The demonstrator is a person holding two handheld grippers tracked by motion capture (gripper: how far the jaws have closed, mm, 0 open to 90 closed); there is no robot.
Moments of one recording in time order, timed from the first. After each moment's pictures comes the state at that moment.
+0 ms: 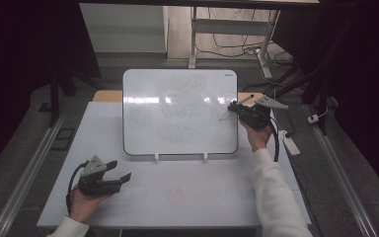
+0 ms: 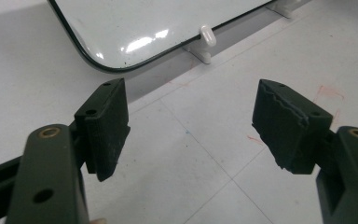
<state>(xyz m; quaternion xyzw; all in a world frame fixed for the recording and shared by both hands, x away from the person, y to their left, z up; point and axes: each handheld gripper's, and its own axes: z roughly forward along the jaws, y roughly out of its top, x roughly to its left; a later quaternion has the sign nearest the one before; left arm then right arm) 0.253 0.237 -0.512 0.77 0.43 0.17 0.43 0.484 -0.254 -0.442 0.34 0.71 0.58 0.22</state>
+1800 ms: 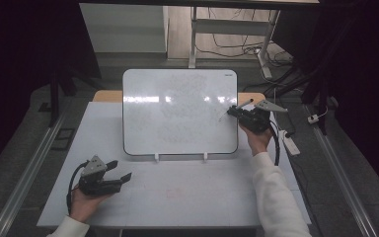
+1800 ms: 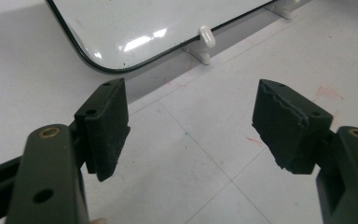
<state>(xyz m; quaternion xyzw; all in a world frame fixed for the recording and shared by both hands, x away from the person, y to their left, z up) 0.254 0.236 -0.512 0.77 0.42 0.17 0.44 0.476 -0.256 -0.450 0.34 0.71 0.59 0.20</state>
